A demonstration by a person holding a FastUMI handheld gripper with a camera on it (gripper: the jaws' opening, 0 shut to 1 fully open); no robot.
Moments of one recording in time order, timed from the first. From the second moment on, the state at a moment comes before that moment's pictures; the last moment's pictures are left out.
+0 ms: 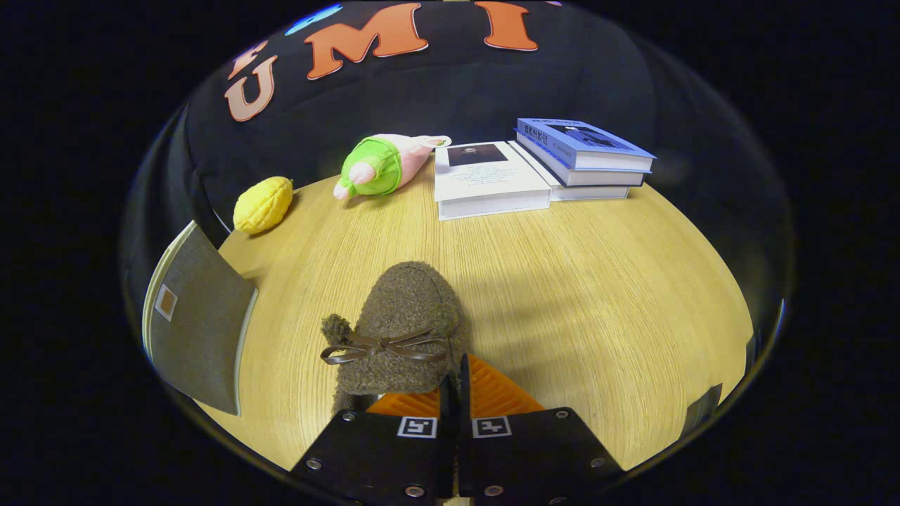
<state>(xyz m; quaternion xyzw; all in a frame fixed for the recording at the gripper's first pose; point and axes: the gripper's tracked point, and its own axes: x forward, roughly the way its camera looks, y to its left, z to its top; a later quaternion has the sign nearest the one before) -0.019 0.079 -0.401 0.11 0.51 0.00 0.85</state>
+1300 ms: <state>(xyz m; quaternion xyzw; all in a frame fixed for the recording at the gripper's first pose) 0.033 0.351 -0.188 0.15 0.43 0.16 0.88</state>
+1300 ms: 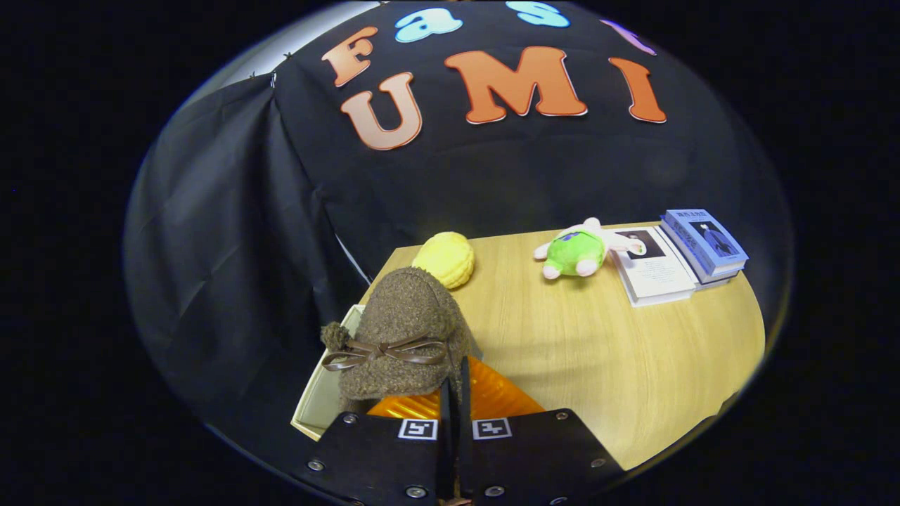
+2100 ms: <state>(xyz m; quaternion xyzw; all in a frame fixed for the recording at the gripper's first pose) 0.025 0.412 -0.268 0.06 0.50 0.10 0.86</state>
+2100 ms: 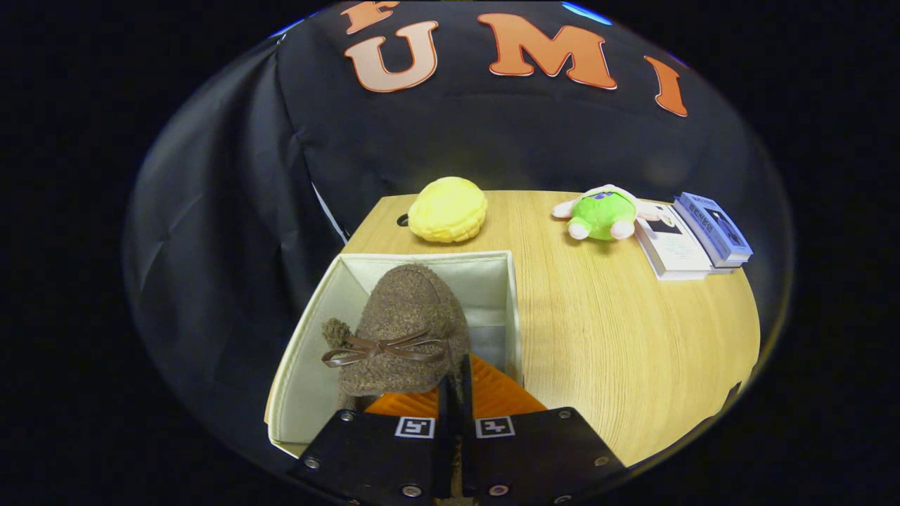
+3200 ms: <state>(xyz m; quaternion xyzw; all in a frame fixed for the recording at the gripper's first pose) 0.010 0.344 -0.157 0.08 0.38 0.15 0.91</state>
